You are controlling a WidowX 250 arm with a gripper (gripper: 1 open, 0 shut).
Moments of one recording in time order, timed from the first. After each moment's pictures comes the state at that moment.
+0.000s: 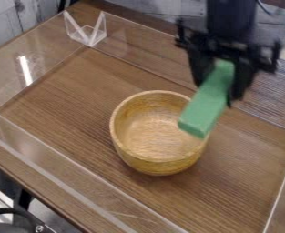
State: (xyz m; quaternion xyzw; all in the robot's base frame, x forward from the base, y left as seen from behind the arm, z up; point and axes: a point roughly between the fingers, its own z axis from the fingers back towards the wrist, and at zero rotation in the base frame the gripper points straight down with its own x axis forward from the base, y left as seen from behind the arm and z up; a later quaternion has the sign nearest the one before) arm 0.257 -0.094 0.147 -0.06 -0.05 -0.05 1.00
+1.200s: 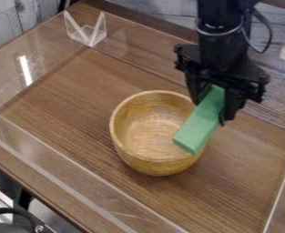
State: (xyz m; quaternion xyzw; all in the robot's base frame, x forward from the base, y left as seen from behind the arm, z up) arm 0.267 -0.071 0.118 -0.05 -0.10 -0.06 0.99
